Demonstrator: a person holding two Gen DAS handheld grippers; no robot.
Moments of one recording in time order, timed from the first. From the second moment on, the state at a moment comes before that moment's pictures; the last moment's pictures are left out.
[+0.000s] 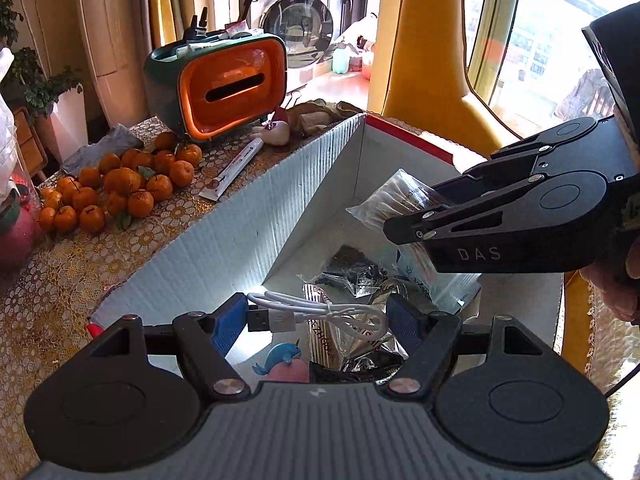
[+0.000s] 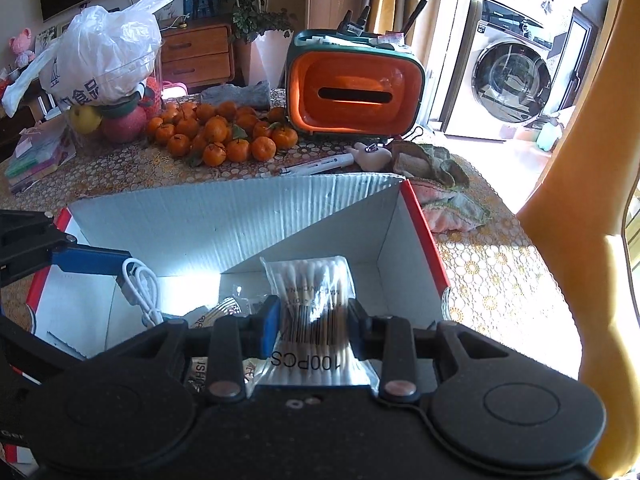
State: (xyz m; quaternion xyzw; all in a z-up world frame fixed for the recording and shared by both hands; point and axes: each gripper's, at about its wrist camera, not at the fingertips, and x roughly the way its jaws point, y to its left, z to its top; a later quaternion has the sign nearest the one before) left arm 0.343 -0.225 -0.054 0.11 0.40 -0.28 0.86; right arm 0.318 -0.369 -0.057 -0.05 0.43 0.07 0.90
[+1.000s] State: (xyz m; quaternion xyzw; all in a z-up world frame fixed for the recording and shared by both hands) left arm 0.385 -0.238 -0.086 0.09 0.51 -0.29 0.80; right arm 0.339 -0.357 -0.088 -0.07 0.47 0.08 0.88
